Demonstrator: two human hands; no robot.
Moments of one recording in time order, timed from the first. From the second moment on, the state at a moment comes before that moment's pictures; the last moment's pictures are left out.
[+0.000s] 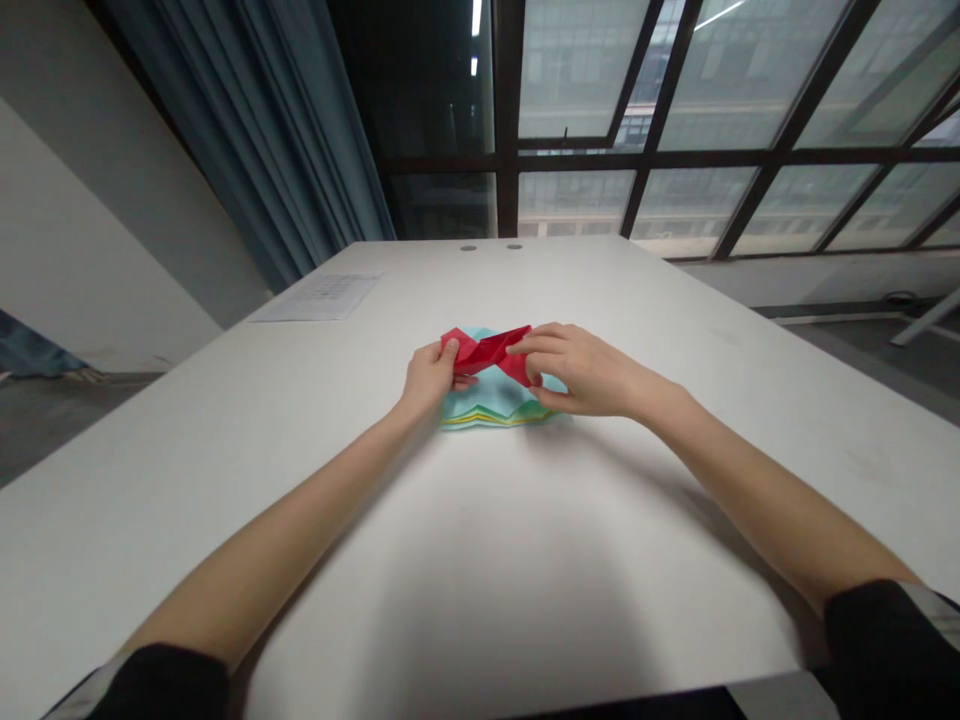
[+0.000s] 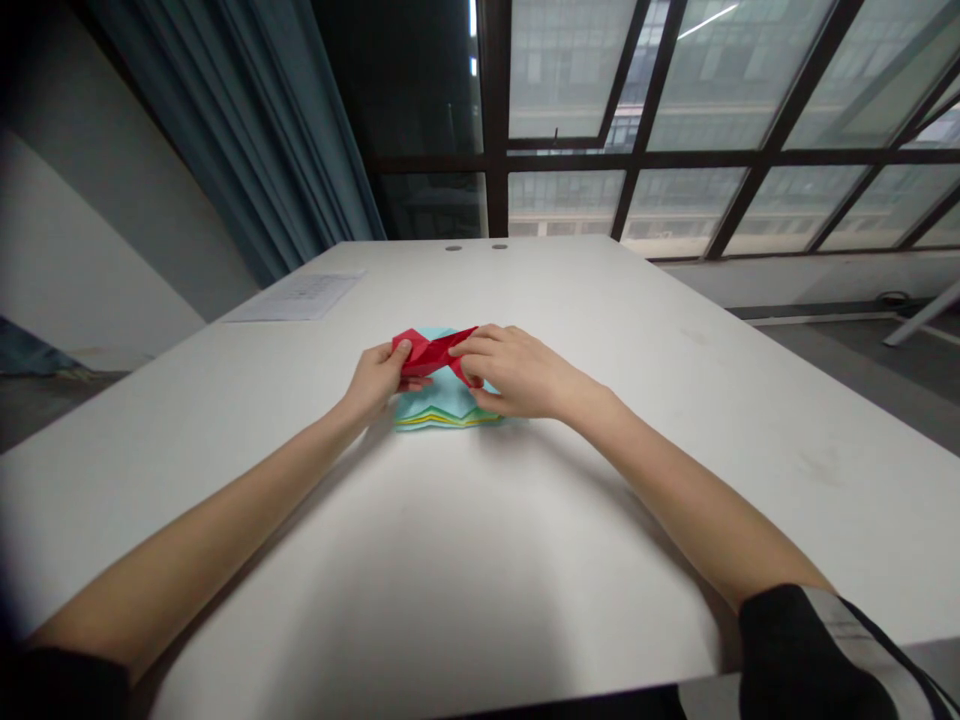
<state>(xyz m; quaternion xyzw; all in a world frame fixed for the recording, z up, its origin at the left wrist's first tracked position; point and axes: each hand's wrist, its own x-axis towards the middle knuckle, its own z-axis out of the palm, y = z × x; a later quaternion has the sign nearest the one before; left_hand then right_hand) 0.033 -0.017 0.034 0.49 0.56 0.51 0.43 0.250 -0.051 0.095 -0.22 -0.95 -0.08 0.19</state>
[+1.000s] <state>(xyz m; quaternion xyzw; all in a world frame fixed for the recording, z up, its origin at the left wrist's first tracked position) 0.053 -0.053 0.049 0.64 0.40 0.48 0.44 0.251 -0.050 0.094 -0.30 -0.90 0.16 0.26</state>
